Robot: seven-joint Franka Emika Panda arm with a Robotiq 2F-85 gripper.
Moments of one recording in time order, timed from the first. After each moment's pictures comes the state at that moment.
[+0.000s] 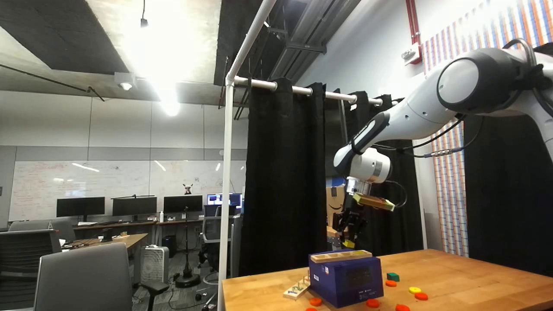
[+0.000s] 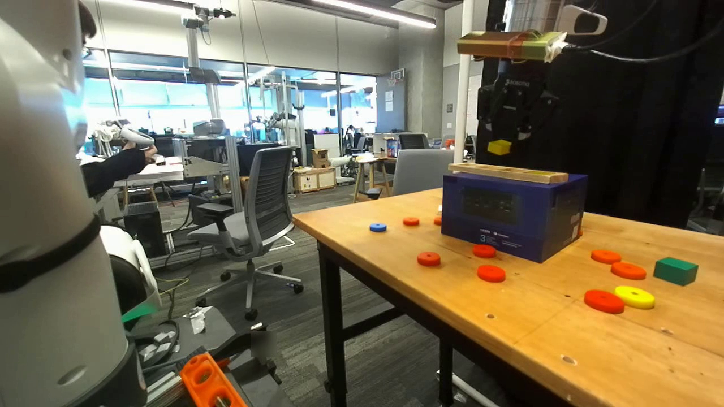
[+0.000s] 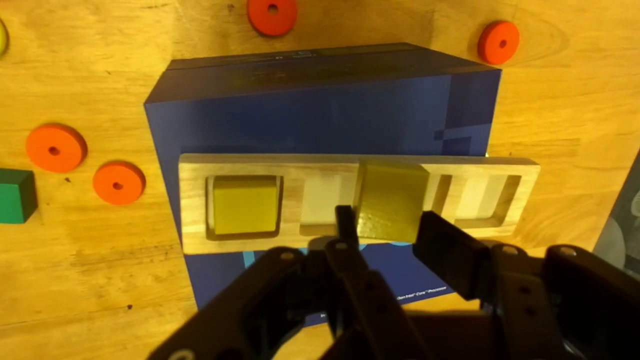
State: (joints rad) arm -0.07 0.12 -0.12 -1.91 0.30 2.15 -0.24
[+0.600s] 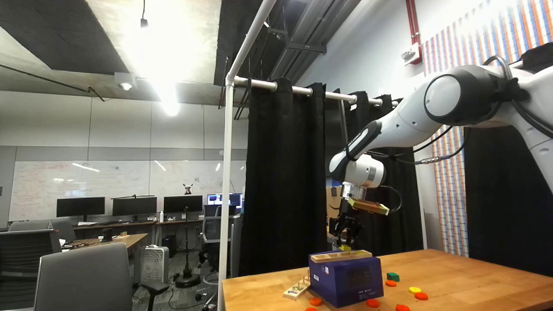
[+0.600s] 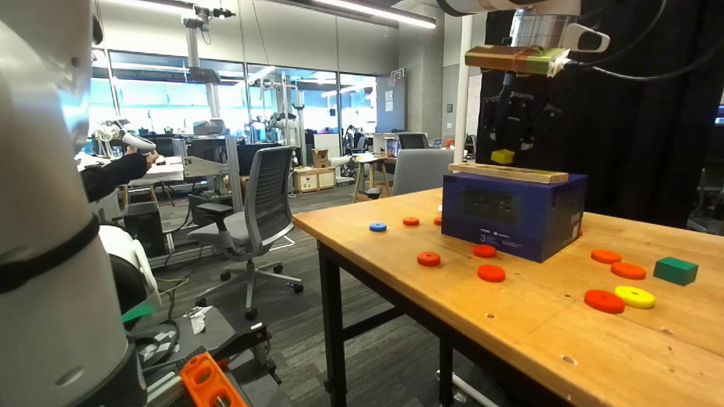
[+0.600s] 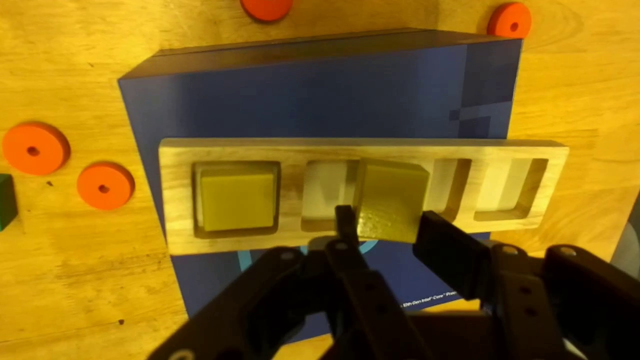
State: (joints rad) arm -0.08 0.22 -0.10 -1.83 0.30 2.12 -0.20
